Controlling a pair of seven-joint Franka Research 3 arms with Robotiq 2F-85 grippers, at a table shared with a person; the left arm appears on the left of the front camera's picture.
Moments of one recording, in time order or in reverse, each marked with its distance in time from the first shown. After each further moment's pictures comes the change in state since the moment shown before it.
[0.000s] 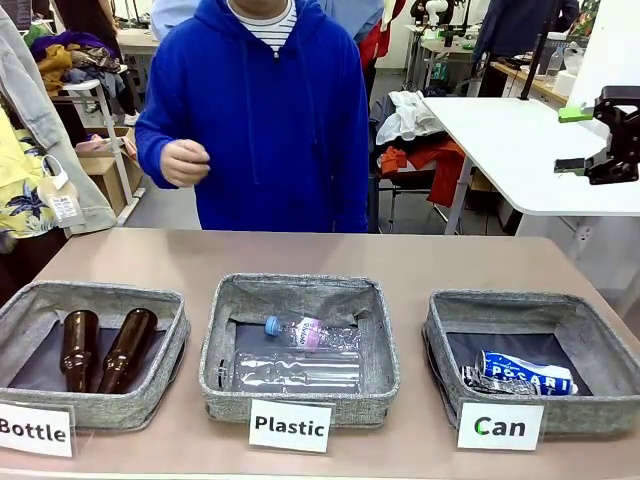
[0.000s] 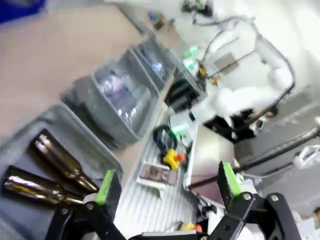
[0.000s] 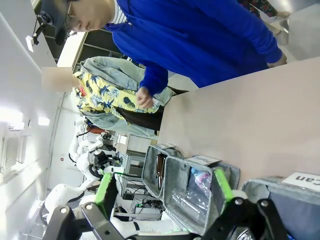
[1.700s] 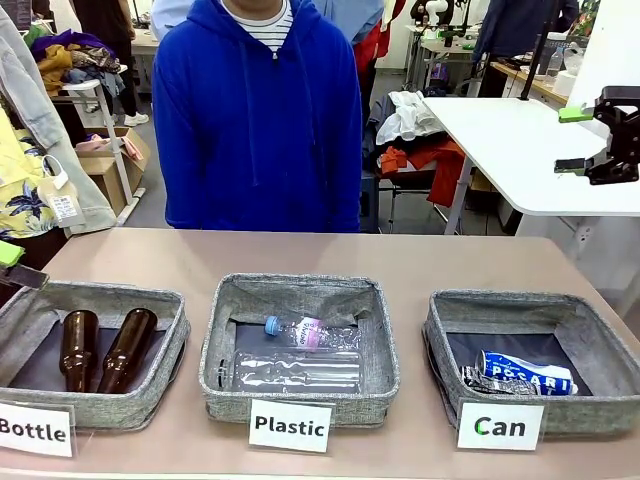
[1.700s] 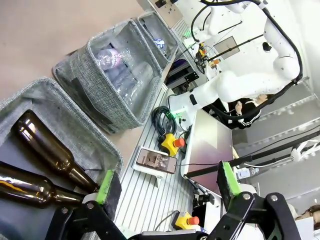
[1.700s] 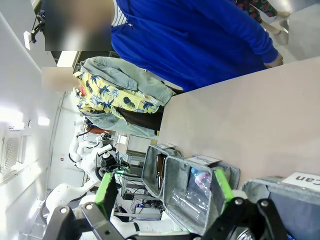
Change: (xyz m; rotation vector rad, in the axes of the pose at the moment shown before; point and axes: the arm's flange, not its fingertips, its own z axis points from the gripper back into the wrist) left arm -0.008 0.015 -0.032 0.003 0.075 0.042; right arm 0.000 0.000 0.000 0.000 0.000 0.000
